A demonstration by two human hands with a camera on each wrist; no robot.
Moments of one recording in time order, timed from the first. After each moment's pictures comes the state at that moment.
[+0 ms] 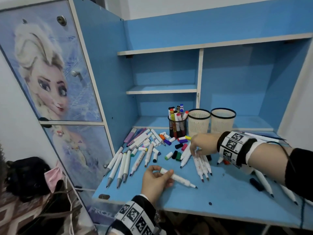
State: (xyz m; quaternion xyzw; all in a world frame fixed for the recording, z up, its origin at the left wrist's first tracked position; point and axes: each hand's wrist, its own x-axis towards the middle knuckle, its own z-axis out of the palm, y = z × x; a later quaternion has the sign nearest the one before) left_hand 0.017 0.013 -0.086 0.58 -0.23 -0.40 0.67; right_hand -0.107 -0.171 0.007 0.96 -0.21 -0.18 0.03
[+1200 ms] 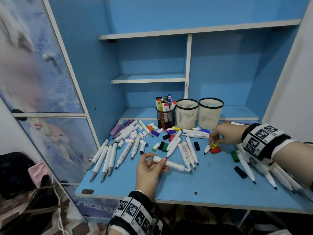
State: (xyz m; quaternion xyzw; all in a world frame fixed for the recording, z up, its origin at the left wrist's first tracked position) left_hand -0.002 -0.003 -0.107 0.48 -0.28 -0.35 0.75; right_hand -0.203 -0.212 -0.003 0.94 -0.32 -0.13 -0.06
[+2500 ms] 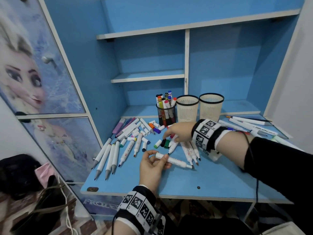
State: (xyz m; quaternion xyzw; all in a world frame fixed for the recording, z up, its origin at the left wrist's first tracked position) left_hand -0.003 -0.006 -0.107 0.51 -0.27 -0.36 0.73; right_hand -0.078 -0.168 -0.011 0.97 -0.20 -0.13 -0.04
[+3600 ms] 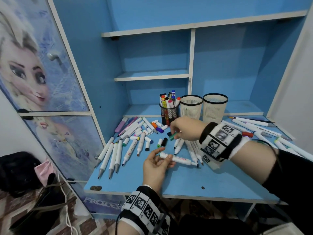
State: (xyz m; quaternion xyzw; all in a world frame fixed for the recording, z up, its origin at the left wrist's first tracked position) left_hand -0.002 -0.002 -0.104 0.50 -0.28 -0.37 0.73; right_hand -0.083 -0.127 0.015 0.95 -0.30 0.01 -0.07
